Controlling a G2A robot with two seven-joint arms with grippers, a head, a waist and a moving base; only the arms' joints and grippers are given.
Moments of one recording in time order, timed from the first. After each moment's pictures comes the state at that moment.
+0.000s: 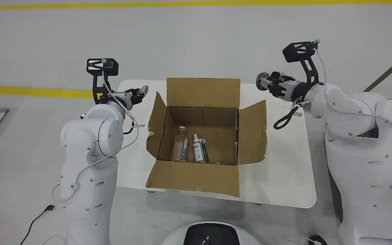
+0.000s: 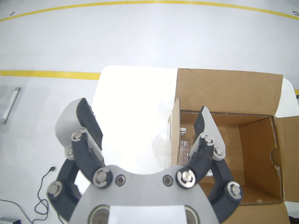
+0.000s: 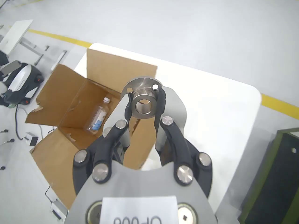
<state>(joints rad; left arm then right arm) 0.86 -1.45 -1.47 -1.84 1.45 0.11 -1.07 -0.71 -1.15 1.38 -1.76 -0.74 0.04 1.15</state>
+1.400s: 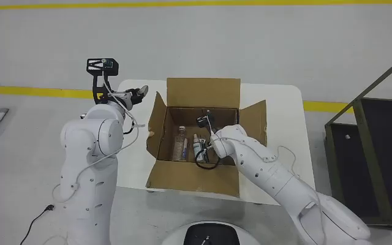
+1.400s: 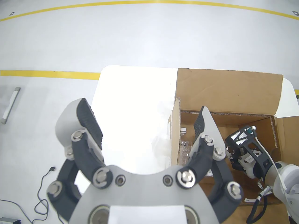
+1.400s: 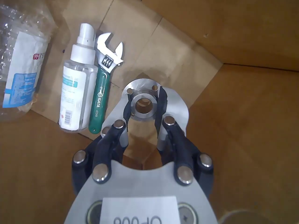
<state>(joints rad) 0.86 -1.45 -1.47 -1.84 1.45 0.11 -1.07 -0.50 -1.42 0.57 -1.02 -0.95 0.29 1.05</state>
